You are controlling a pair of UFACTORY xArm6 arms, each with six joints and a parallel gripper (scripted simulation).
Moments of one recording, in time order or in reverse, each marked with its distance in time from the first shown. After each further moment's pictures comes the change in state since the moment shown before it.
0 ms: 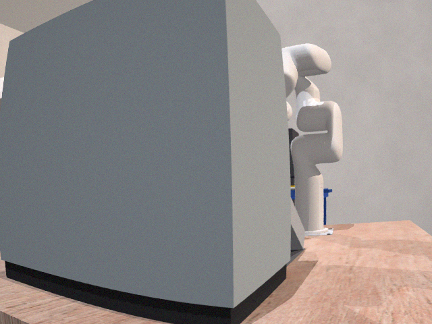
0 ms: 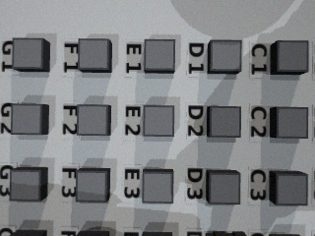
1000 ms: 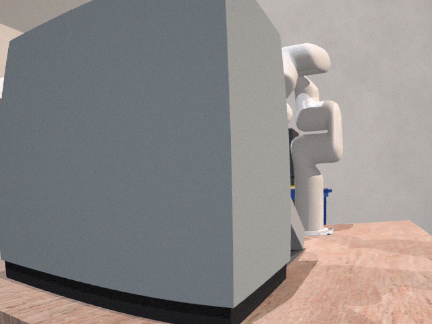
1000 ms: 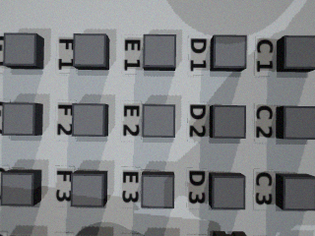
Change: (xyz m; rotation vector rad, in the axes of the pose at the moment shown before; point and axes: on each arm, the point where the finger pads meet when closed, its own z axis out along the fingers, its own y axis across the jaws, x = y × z) left arm 0.000 0.000 0.009 0.000 0.000 0.000; right arm 0.000 0.000 0.000 0.000 0.000 0.000
